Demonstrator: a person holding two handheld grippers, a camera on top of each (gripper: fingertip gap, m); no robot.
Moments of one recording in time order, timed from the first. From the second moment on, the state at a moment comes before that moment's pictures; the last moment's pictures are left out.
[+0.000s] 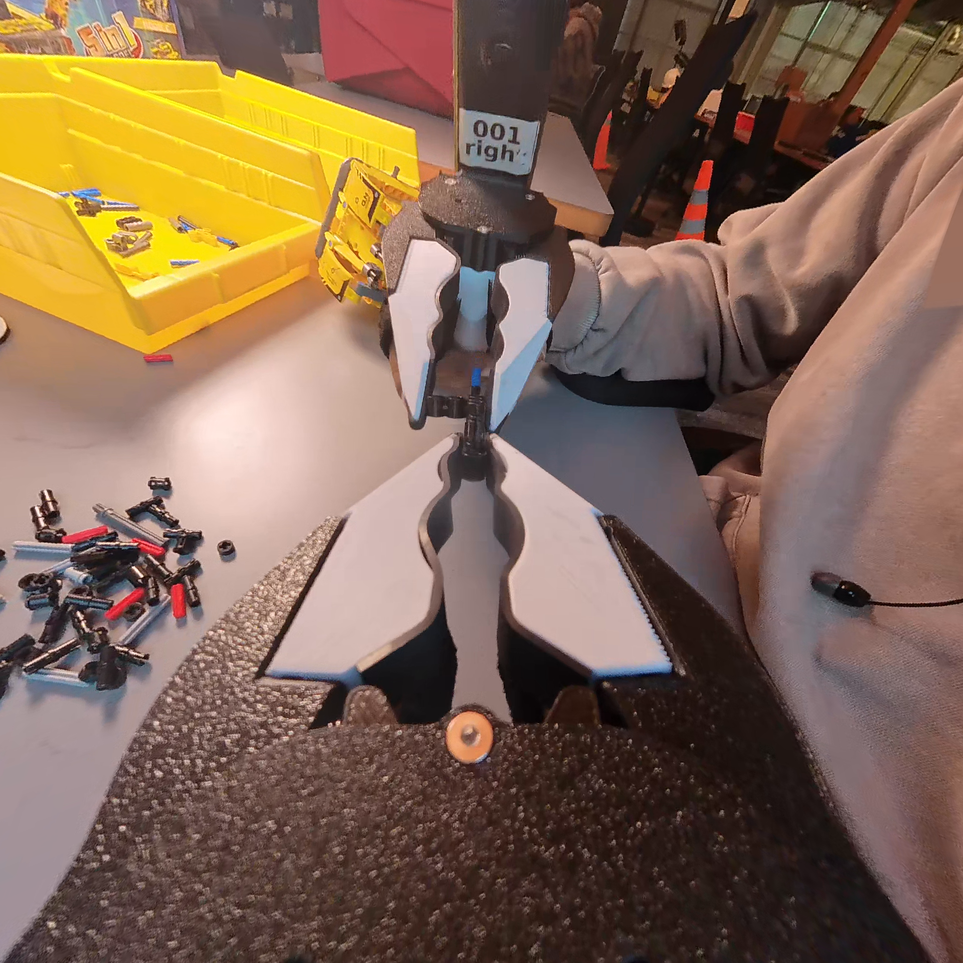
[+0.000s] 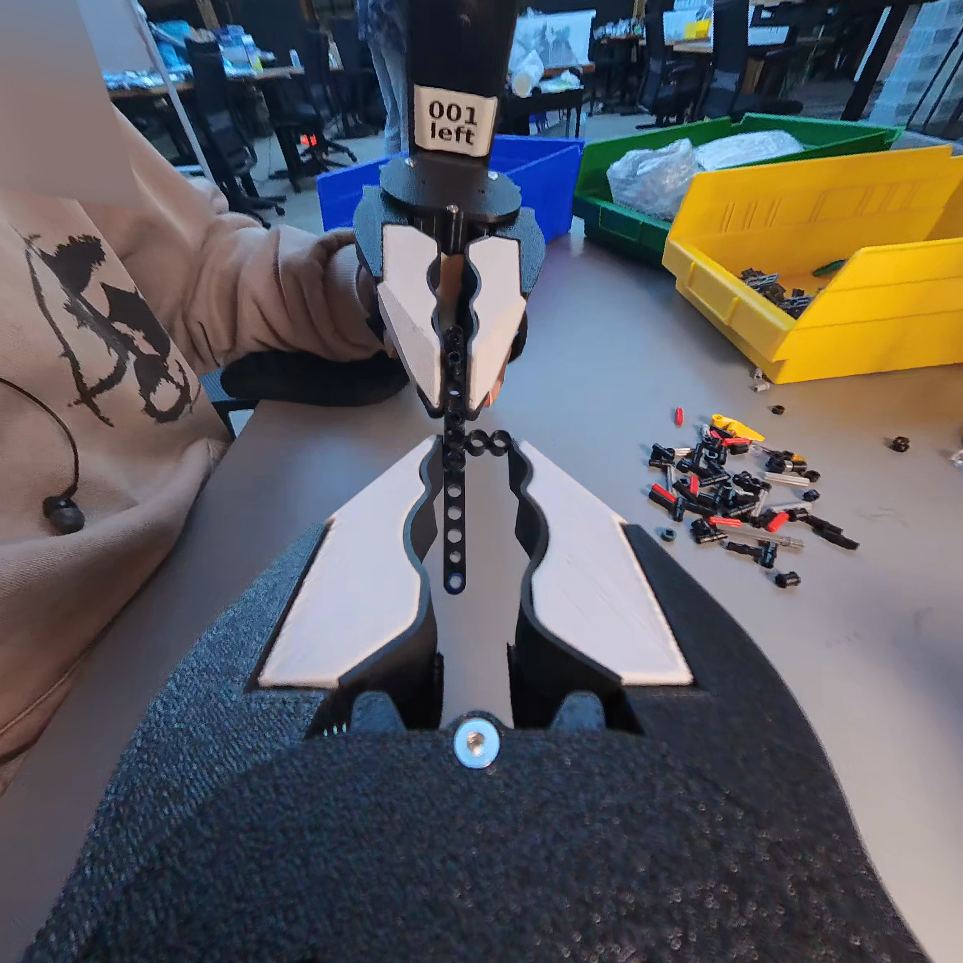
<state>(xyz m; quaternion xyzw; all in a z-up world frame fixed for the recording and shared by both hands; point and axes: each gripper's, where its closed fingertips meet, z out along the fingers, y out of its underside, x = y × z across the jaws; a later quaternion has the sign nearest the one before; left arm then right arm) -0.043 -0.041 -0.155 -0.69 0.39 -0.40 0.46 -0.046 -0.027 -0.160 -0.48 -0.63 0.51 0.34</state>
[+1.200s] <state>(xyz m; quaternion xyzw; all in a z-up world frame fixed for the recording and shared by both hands) -0.042 -0.041 -0.132 -0.64 0.34 -0.47 0.50 -0.056 -0.021 -0.116 -0.48 -0.43 0.70 0.31</state>
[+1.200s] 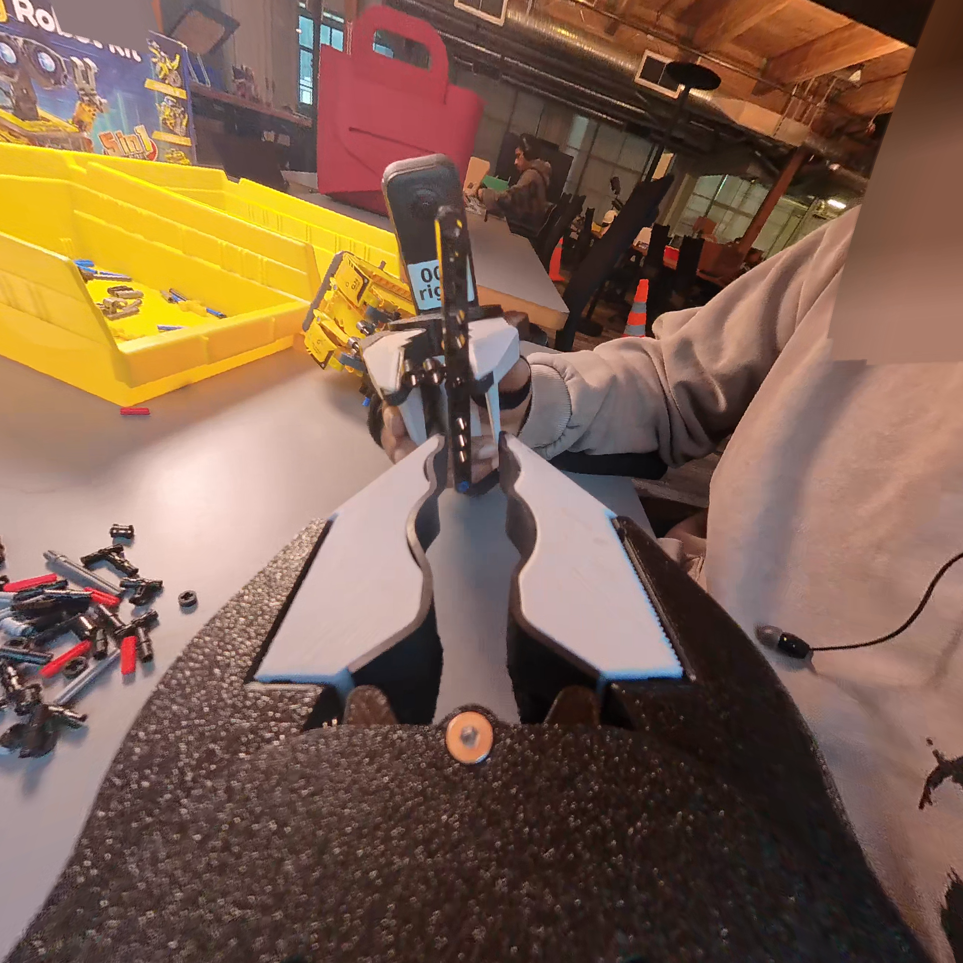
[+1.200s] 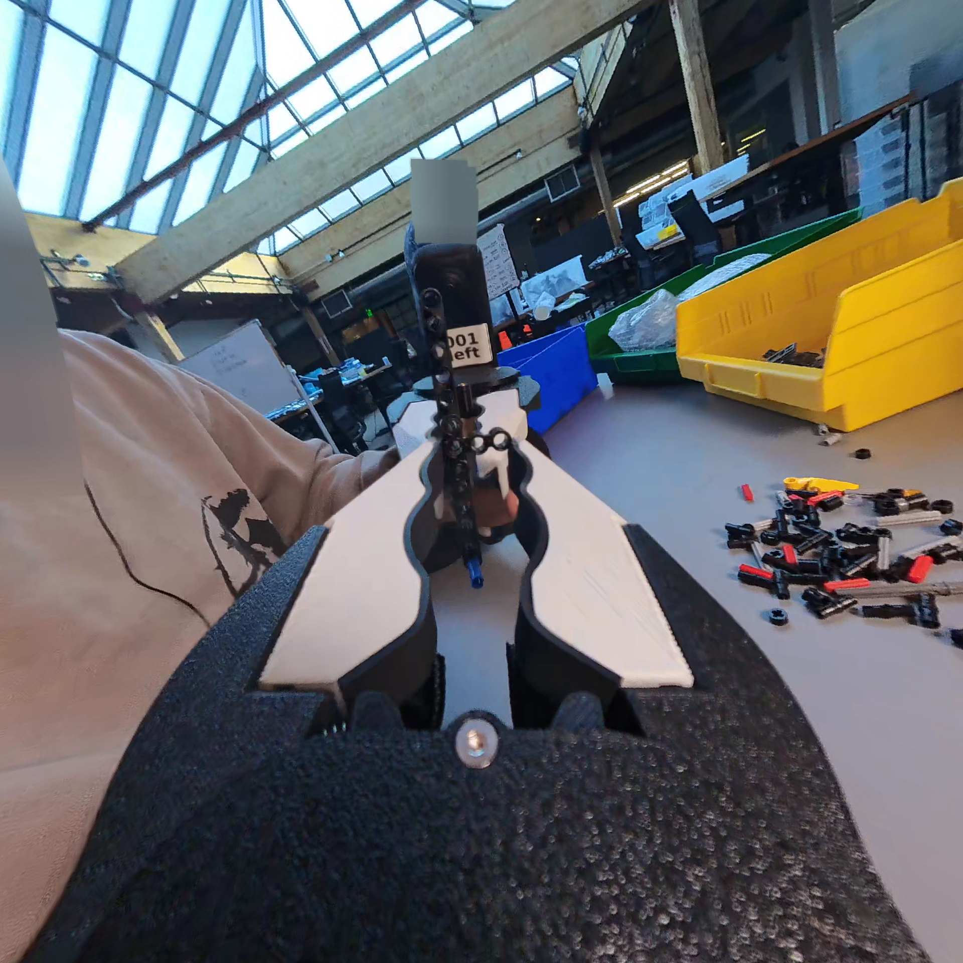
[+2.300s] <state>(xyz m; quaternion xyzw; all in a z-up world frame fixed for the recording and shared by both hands) -0.048 -0.042 -0.105 -0.63 0.30 -0.48 0.53 -0.054 -0.037 -0.095 -0.44 -0.44 0.71 0.33</state>
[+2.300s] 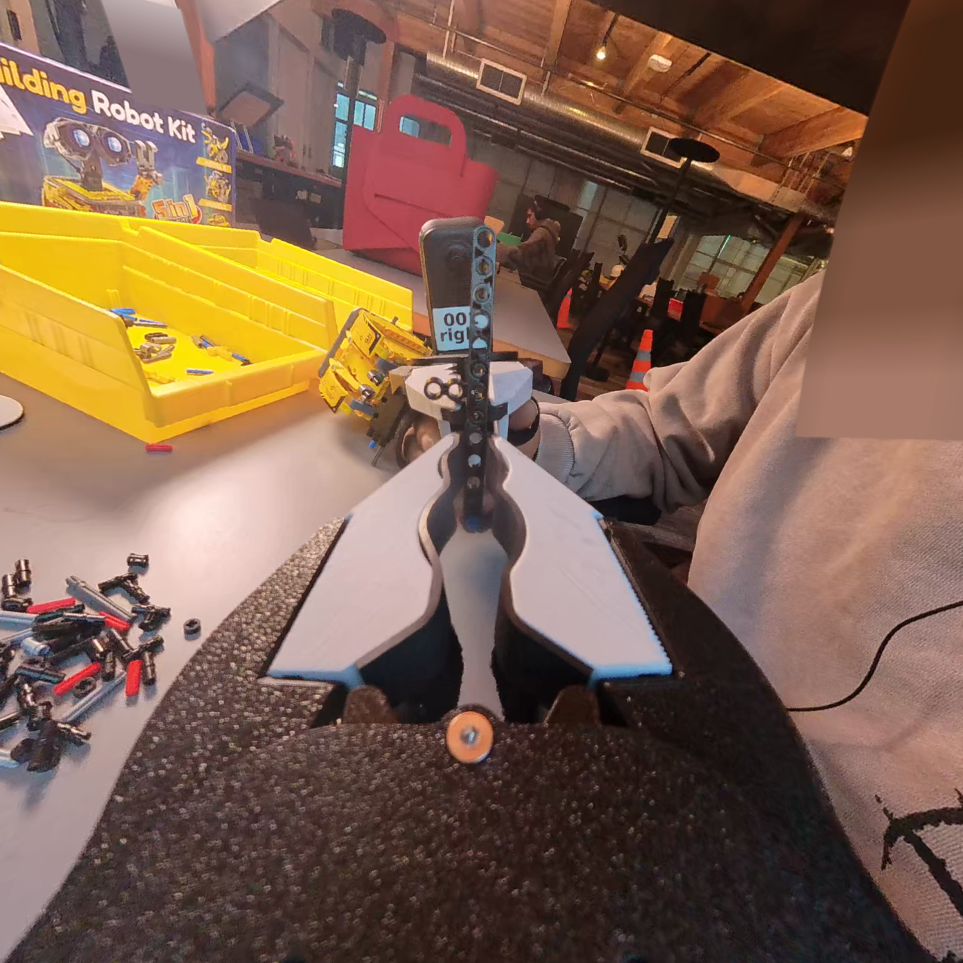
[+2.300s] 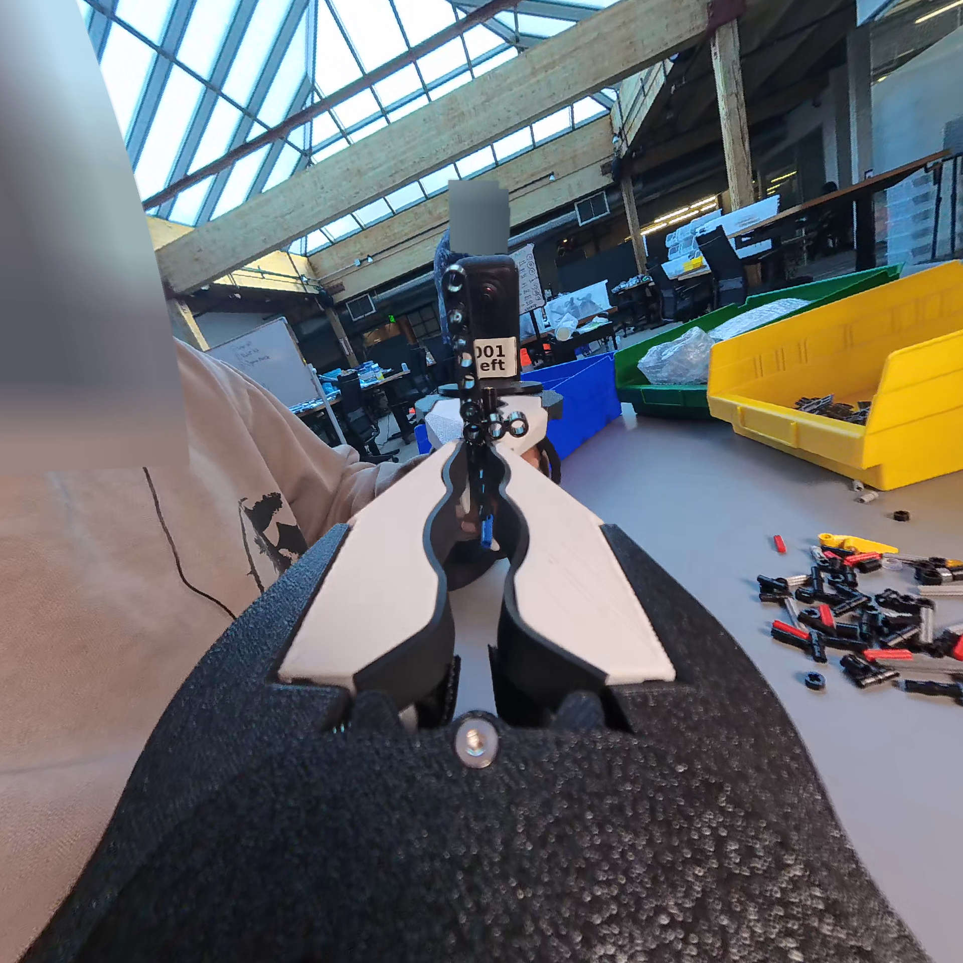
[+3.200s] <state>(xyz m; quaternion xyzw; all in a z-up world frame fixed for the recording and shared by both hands) -0.043 -0.046 -0.116 -0.63 0.32 -0.49 0.50 -0.058 -0.036 -0.109 -0.47 -0.48 0.67 0.32</state>
